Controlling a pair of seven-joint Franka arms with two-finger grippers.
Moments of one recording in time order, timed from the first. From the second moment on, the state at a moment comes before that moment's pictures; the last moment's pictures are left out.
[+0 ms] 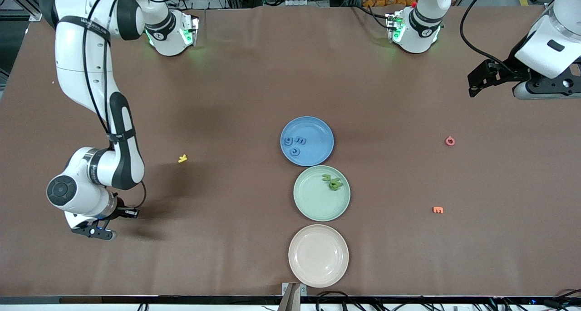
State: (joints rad) left arm 0.05 -0.03 -0.24 -1.54 0.03 1.53 -0.18; right arm 0.23 0.90 -0.36 -1.40 0.27 2.30 0.04
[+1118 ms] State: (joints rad) left arm 0.05 -0.03 -0.24 -1.54 0.03 1.53 -0.18; right arm 0.61 0.78 -0.18 -1.23 0.22 2.03 0.00
